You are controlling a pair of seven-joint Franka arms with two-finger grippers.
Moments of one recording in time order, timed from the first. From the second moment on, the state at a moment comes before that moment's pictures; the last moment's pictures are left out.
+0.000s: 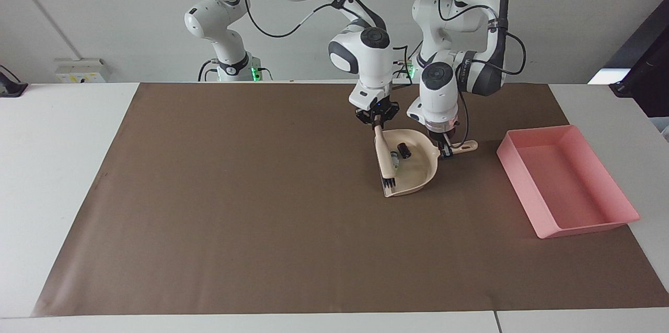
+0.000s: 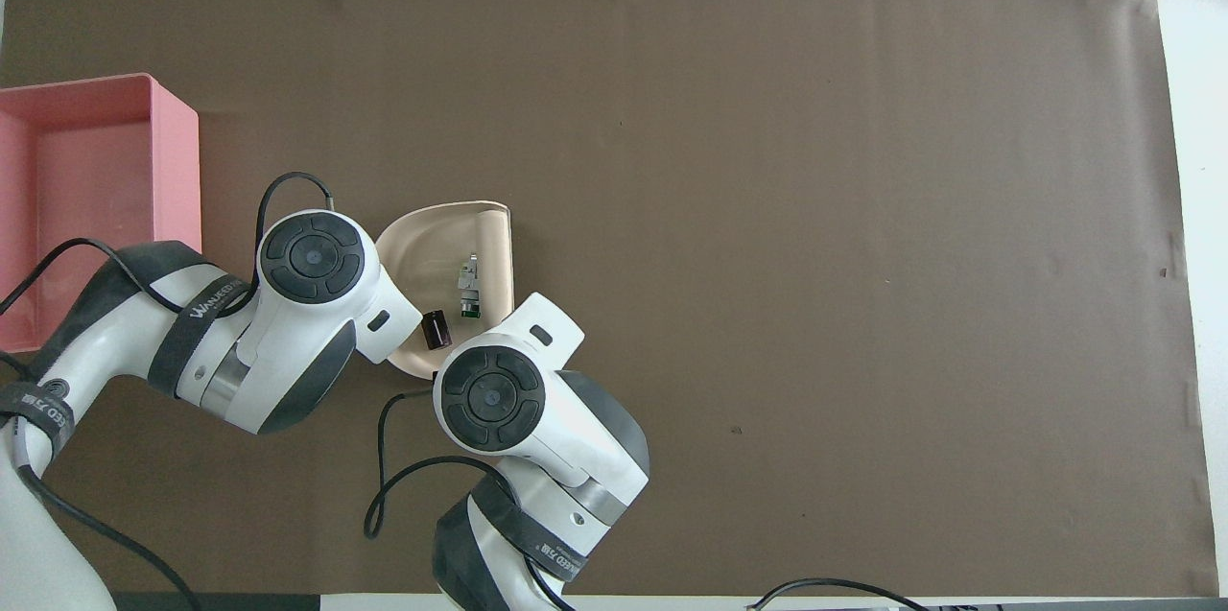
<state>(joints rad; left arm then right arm) -0.38 0.06 0.01 -2.24 0.37 2.18 0.99 0.88 0.39 -0.01 -1.75 0.16 2.29 0.75</state>
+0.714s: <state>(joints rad) -0.28 0.04 0.01 -2.31 0.34 2.35 1.12 0.75 0.19 -0.02 -1.64 0.19 1.87 0.75</state>
